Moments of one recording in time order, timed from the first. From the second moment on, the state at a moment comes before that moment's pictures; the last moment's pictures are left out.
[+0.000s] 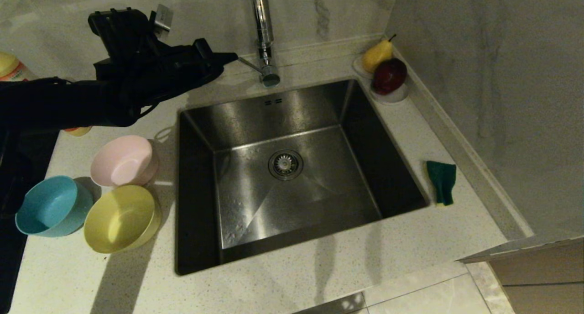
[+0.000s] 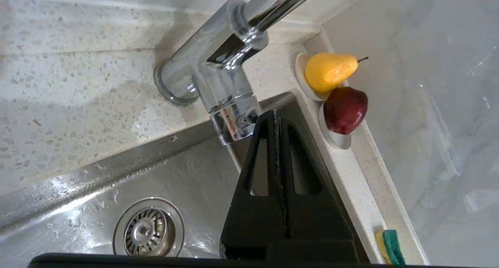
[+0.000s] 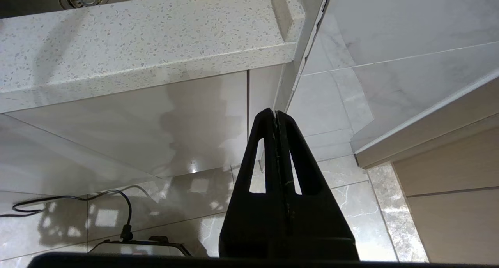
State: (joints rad) left arm -0.14 2.09 -1.86 -0.44 -0.53 -0.54; right arm 0.00 0.00 0.00 0.00 -0.01 0.01
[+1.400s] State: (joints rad) left arm -0.16 2.11 -1.93 -0.42 -0.49 -0.54; right arm 0.00 0.00 0.00 0.00 -0.01 0.01
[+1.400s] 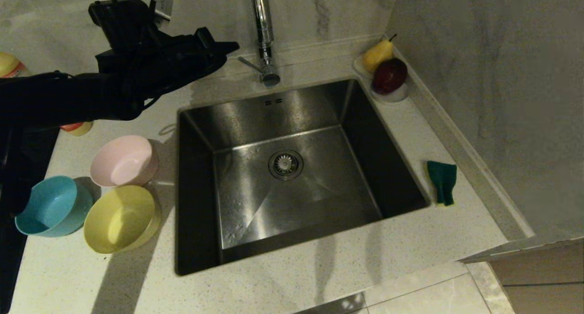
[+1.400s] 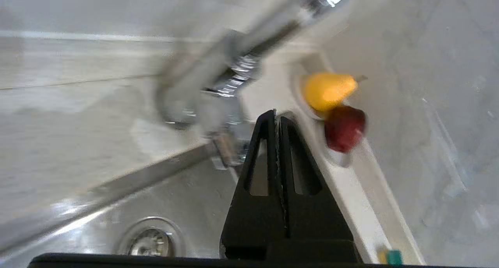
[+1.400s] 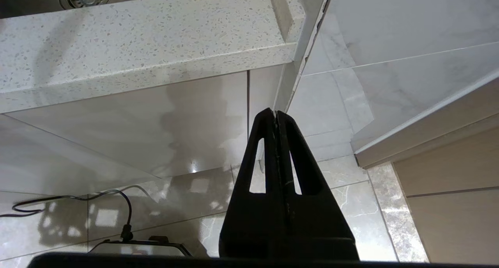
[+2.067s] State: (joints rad) left arm -0.16 2.15 -1.94 -0.44 -0.47 -0.53; right arm 0.00 0.00 0.00 0.00 -0.01 0.01
